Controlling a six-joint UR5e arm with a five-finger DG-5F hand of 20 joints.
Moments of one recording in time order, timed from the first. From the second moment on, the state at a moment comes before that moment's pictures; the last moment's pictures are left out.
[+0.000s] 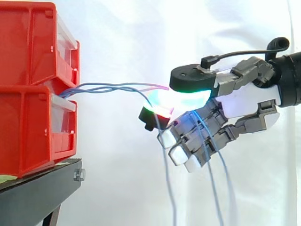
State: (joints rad) arm 0.10 -2.29 -0.96 -3.24 -1.28 -0.17
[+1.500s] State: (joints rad) arm 0.11 -2.28 -0.95 -3.28 -1.28 -0.18
